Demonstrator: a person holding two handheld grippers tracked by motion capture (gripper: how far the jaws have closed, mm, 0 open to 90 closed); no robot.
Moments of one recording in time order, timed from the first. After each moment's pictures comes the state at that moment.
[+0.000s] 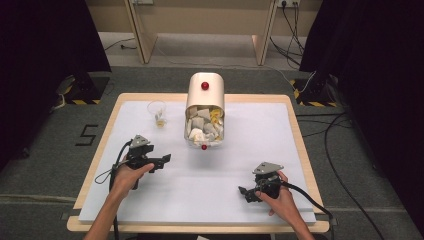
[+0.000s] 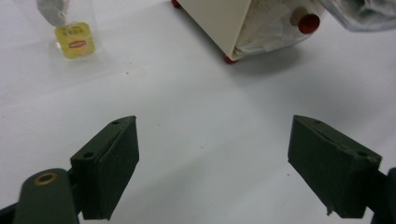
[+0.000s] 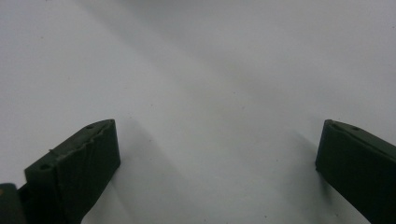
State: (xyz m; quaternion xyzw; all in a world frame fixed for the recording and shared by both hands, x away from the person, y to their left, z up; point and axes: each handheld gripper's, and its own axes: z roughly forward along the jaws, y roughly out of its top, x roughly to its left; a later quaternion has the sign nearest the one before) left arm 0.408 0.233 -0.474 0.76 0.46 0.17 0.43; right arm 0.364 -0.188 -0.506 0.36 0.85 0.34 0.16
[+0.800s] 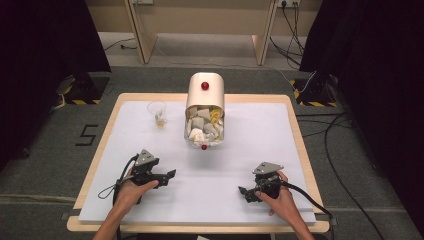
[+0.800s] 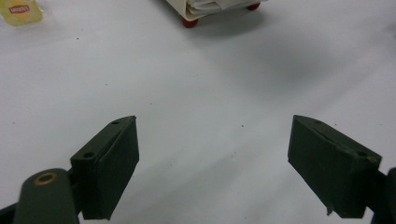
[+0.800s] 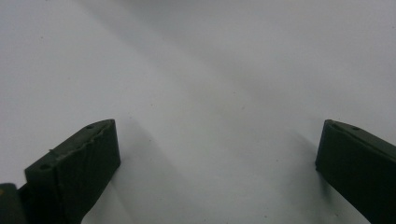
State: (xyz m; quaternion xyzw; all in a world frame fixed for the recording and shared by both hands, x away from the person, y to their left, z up) left arm 0.370 0.217 -0.495 0.77 0.44 0.16 0.44; right arm 0.364 -0.188 -0.506 0.36 0.85 0.34 0.16
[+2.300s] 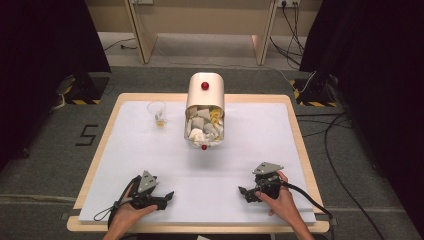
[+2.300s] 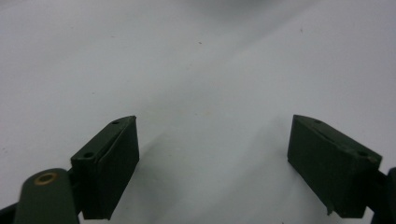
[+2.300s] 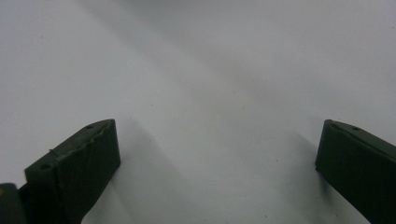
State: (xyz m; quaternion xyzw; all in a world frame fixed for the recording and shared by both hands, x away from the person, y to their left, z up) left arm 0.314 0.209 -0.511 0.82 0.39 0.20 0.37; right arm 0.364 -0.188 -0.506 0.36 0.85 0.34 0.16
